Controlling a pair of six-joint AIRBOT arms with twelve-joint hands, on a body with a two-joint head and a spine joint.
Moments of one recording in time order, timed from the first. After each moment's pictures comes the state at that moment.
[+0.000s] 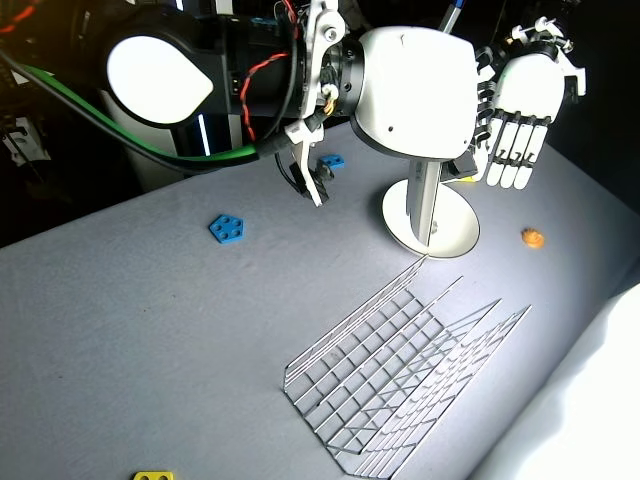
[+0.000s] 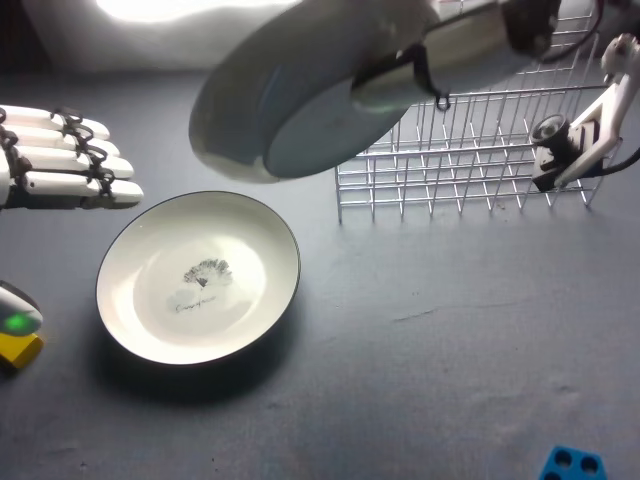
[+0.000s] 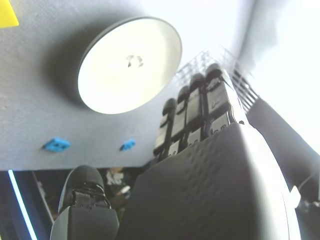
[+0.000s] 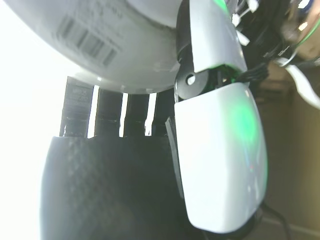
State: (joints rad) left arm 0.46 -0.73 1.33 1.49 -0.79 -0.16; right arm -0.04 -1.00 0.95 -0.09 0.28 -0.31
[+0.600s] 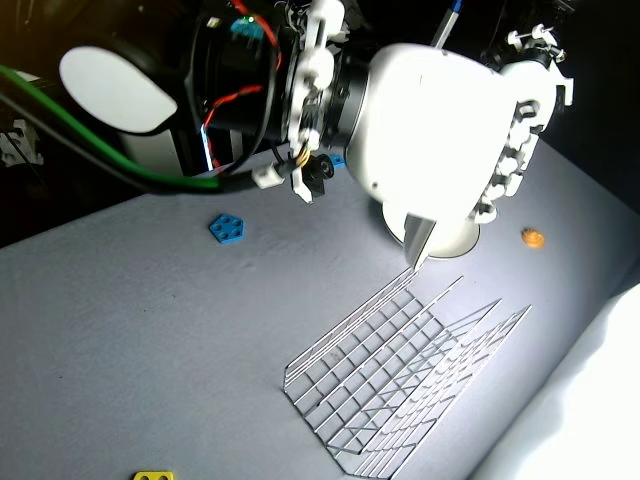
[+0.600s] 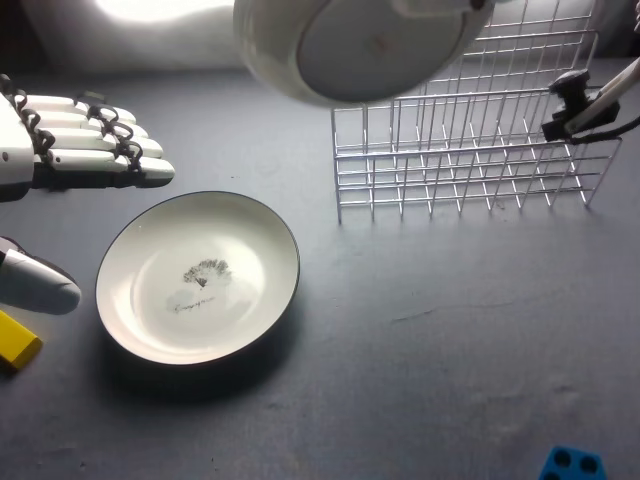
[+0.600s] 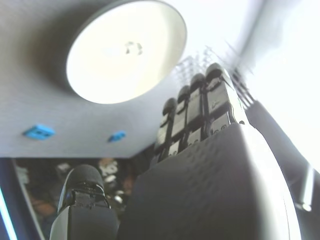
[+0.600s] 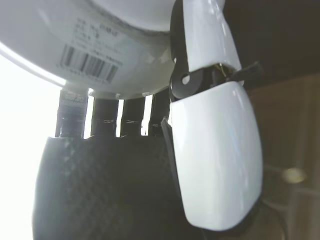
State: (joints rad) left arm 0.47 -0.76 1.34 1.37 -0.80 -0.23; right arm -0.03 -0.99 1.05 0.25 0.25 -0.31
